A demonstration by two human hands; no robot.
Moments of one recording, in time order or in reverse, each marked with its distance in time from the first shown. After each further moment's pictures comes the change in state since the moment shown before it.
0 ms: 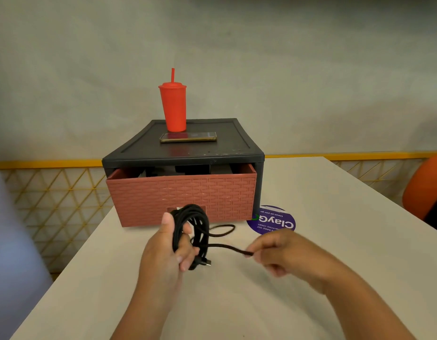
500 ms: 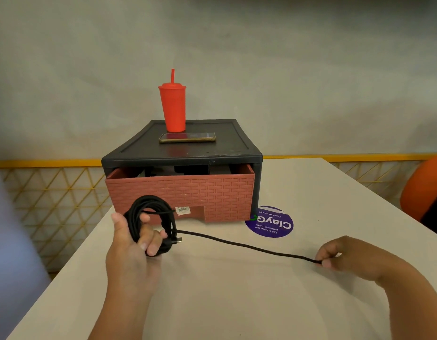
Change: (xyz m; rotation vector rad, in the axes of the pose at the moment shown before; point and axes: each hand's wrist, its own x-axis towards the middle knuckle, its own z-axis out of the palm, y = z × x) left_hand 0.017 0.011 -0.024 -0.396 0.174 0.150; right_hand -0.014 0.065 -0.096 -0.465 0.132 0.230
